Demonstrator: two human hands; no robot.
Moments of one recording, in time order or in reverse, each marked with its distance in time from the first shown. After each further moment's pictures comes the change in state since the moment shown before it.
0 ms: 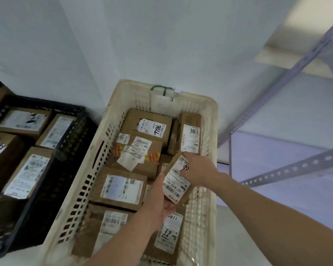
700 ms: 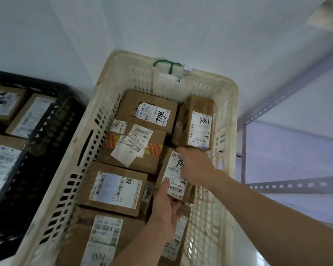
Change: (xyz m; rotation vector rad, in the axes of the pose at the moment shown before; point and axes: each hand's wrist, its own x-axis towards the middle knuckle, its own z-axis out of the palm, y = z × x) left_hand 0.078 -0.031 0.000 -0.317 0.054 -0.111; right_hand 0.080 0.010 0.054 -0.226 -0.026 -0.109
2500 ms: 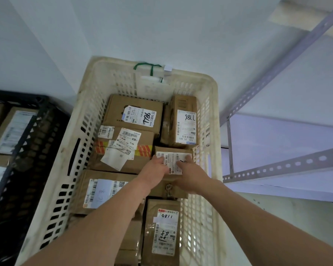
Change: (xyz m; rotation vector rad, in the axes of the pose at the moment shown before) left_hand 0.031 0.079 0.021 1.158 -0.149 0.338; right_hand -0.033 0.003 0.024 0.269 -0.133 0.224
